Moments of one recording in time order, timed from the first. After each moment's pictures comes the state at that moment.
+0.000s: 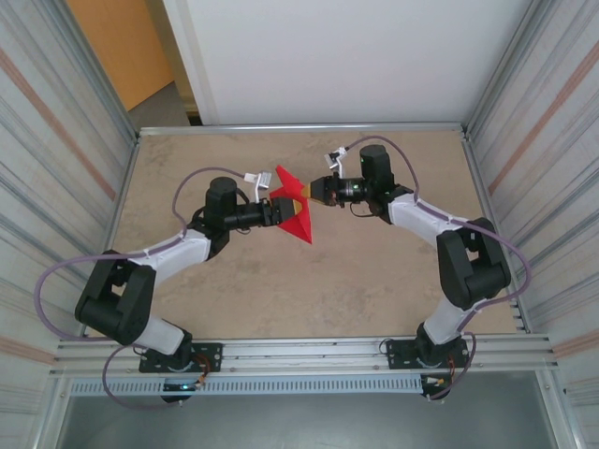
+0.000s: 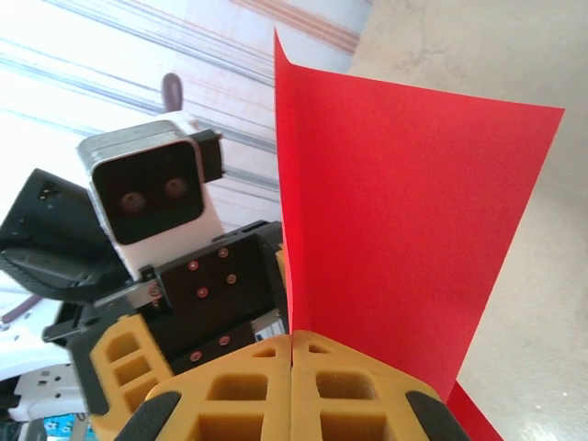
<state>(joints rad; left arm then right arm) -0.46 1.48 0.76 0.44 0.77 -0.77 0.40 1.67 1.08 0.20 -1.00 0.83</state>
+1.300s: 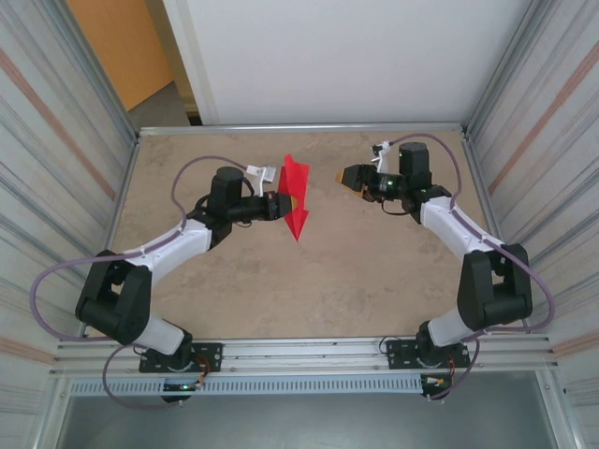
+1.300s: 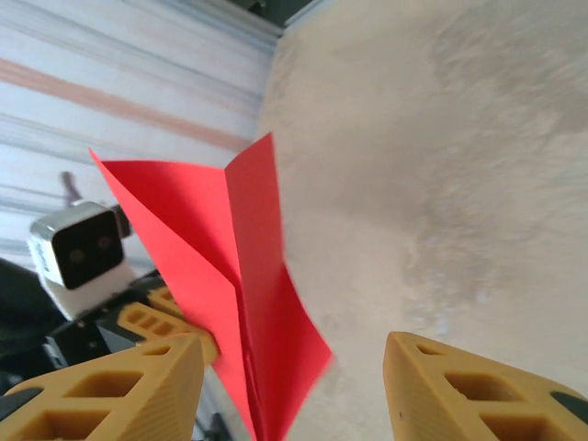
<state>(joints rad) -0.48 1.48 0.93 0.07 0.60 -0.55 0.20 1.49 1.04 -0.09 -0.79 0.68</state>
